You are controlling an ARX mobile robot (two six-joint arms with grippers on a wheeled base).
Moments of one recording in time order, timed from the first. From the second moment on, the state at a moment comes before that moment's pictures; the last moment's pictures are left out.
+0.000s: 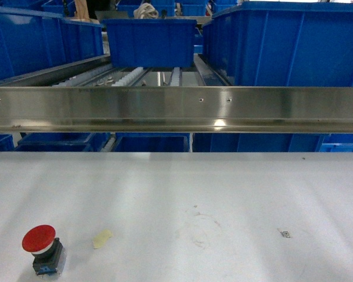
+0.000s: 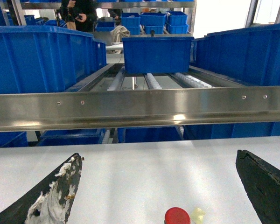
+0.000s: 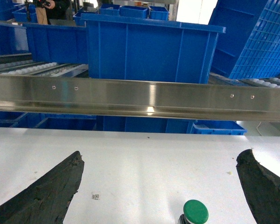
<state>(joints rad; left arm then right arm) 0.00 0.01 0.02 0.00 0.00 0.00 0.00 0.00 0.01 0.00 0.00 -0.01</state>
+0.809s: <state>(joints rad) 0.00 0.01 0.02 0.00 0.00 0.00 0.00 0.01 0.01 0.01 0.00 -0.01</state>
